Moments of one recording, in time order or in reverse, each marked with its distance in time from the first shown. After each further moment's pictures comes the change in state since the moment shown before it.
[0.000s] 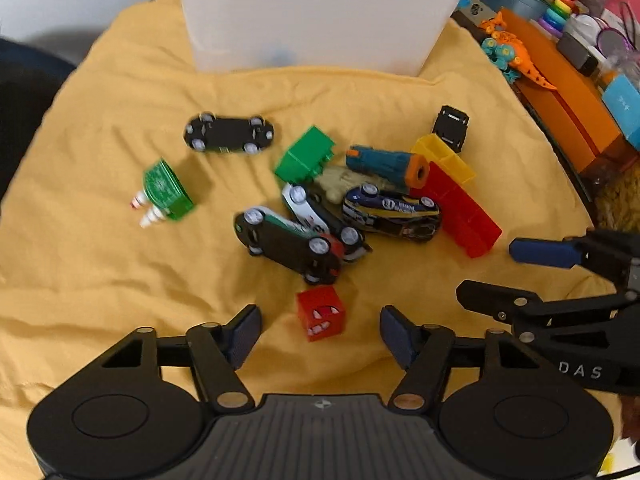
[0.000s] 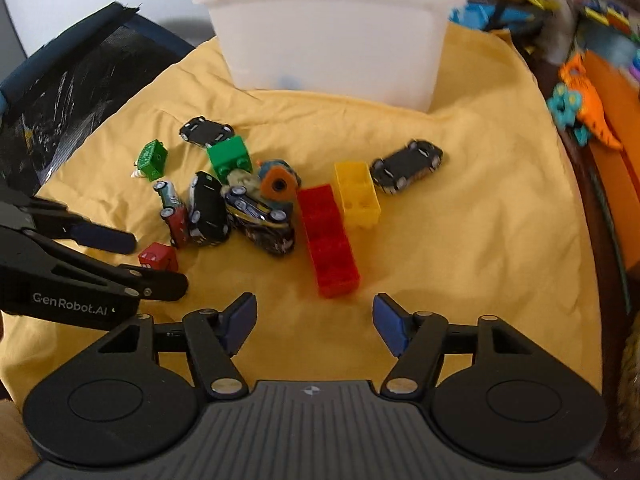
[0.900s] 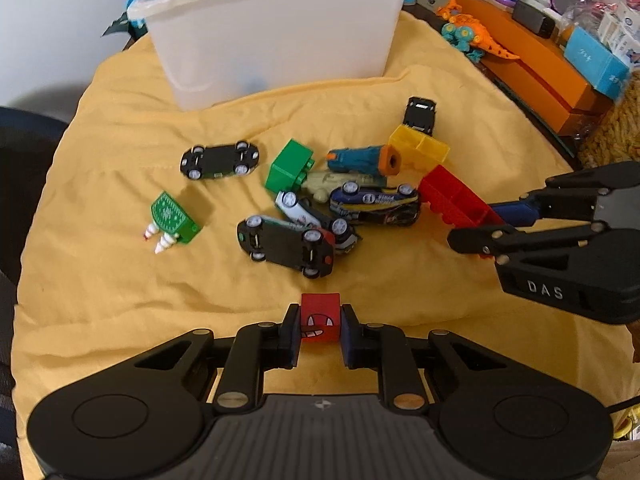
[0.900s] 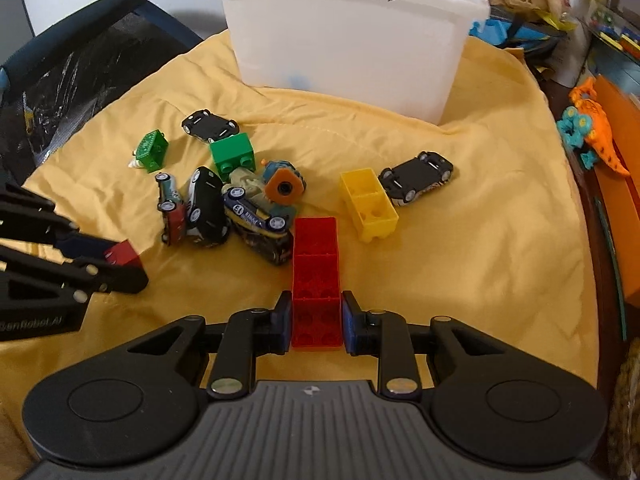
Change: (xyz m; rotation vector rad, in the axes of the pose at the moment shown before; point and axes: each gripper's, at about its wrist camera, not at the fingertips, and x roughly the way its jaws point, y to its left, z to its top) left arm -0.026 -0.012 -0.013 0.193 -0.064 0.041; right arm 0.002 0.012 0.000 -0.037 -0.030 -0.071
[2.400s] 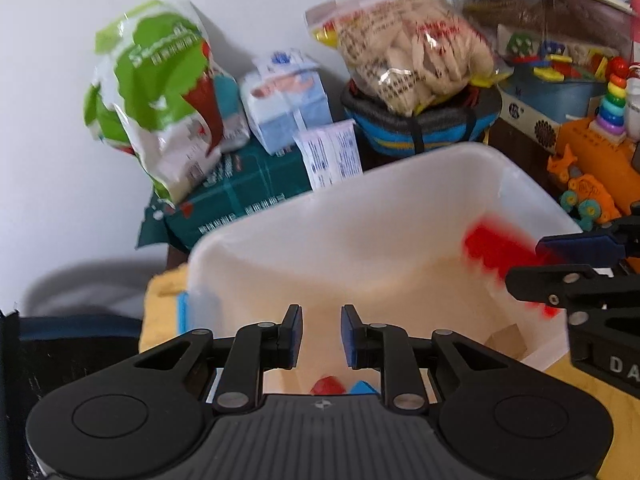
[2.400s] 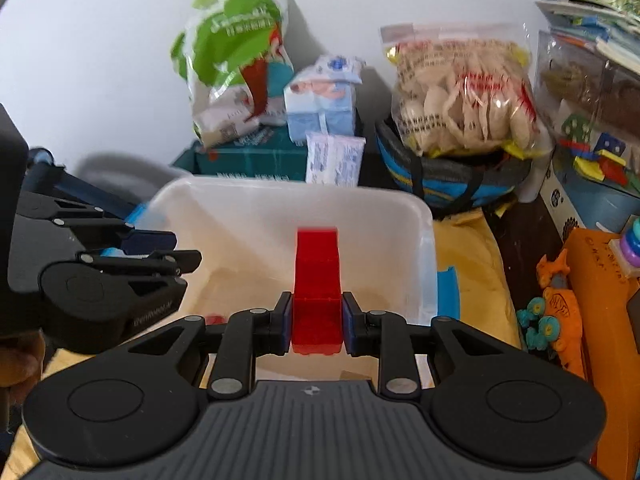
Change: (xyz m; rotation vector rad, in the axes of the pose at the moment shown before) left arm 0.034 0.061 0.259 0.132 -0.227 0.211; right arm 0.015 -0.056 0.223 0.140 -0.190 -0.056
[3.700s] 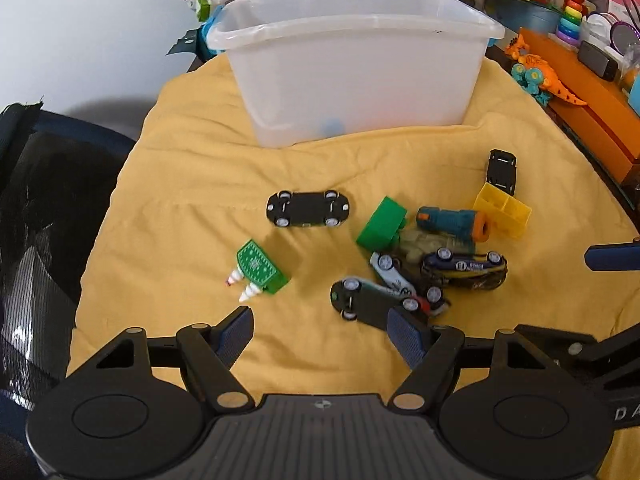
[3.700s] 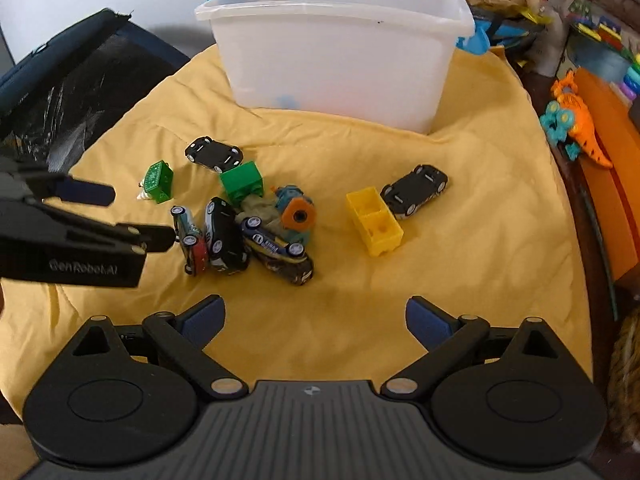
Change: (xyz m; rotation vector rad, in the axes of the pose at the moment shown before) left arm -0.085 -0.042 -0.216 -0.194 0.167 -0.037; right arm -0.071 0.033 -0.205 -0.079 0.197 0.070
